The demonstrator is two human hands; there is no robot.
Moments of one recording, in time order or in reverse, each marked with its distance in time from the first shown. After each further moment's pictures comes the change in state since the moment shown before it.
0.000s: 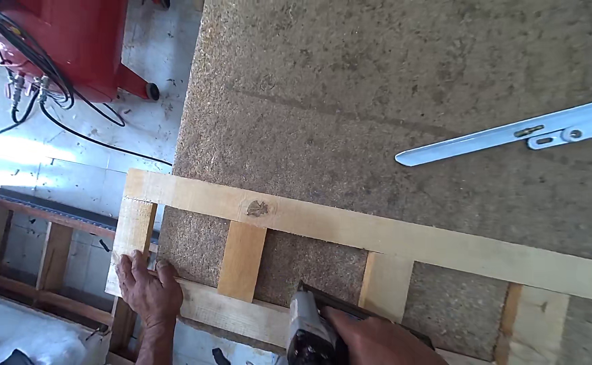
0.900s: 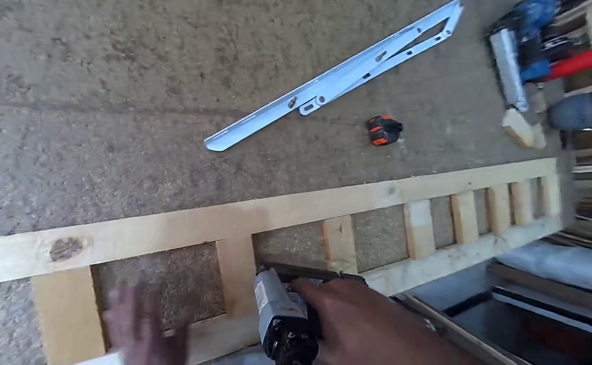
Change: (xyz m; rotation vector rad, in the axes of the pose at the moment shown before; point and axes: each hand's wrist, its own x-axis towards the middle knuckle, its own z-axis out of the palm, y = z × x) left_hand -0.163 0.191 -0.022 -0.371 -0.443 0.803; right_hand -0.083 0.167 -0.016 0.099 0.241 0.049
